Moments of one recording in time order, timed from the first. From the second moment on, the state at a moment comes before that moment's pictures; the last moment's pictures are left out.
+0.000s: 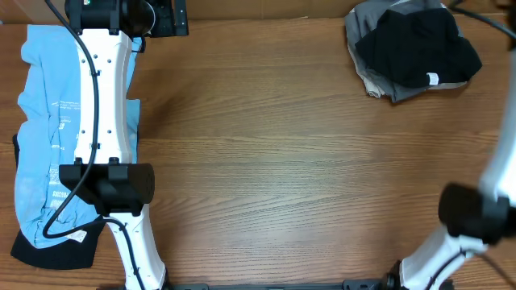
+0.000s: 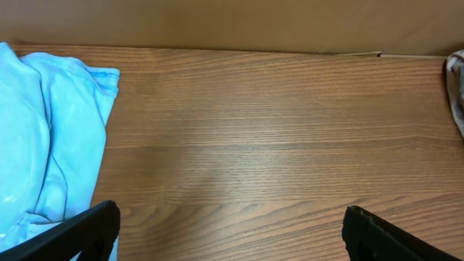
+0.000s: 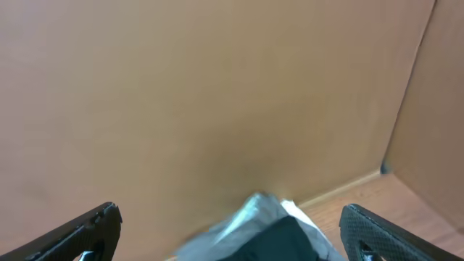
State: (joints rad) left arm -0.02 2.21 2.56 -1.26 0.11 -0.10; right arm -0.22 1.92 2.49 -0.82 0.01 0.22
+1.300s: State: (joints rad) left arm -0.02 2.21 2.56 -1.26 0.11 -0.10; right arm -0.09 1.39 1.96 -0.92 0.02 0.39
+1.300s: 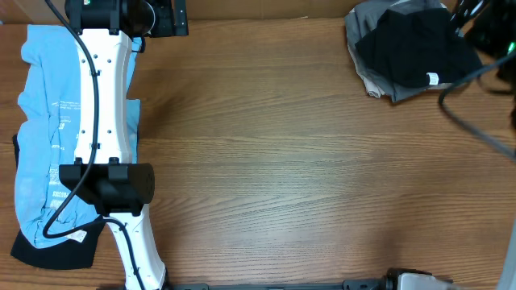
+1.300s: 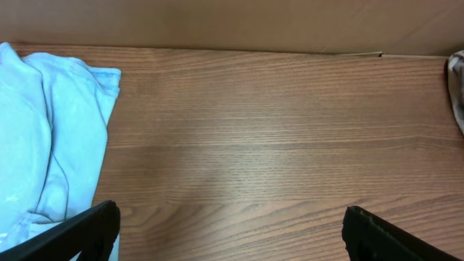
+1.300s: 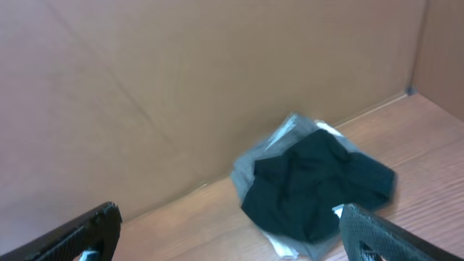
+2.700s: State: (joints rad) left arm -0.02 2.21 2.56 -1.26 0.11 -0.10; right arm 0.06 0.10 0.07 0.05 0.14 0.49
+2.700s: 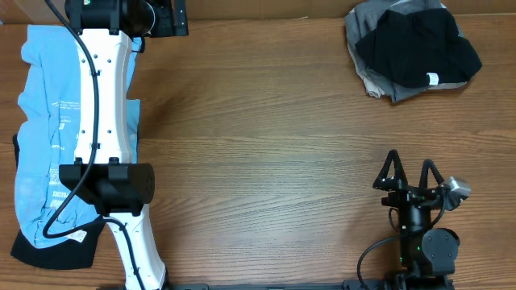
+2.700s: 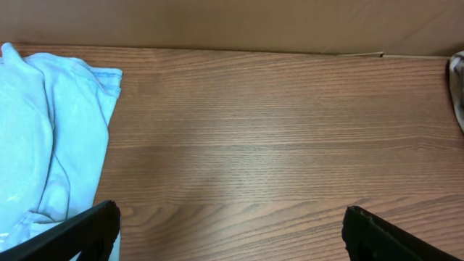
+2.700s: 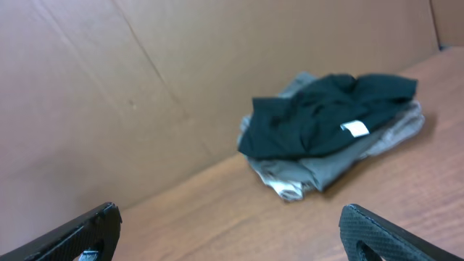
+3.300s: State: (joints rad) left arm -0.02 2.21 2.56 -1.26 0.11 -0.10; right arm 0.06 0.01 0.02 -0.02 0.11 0.44
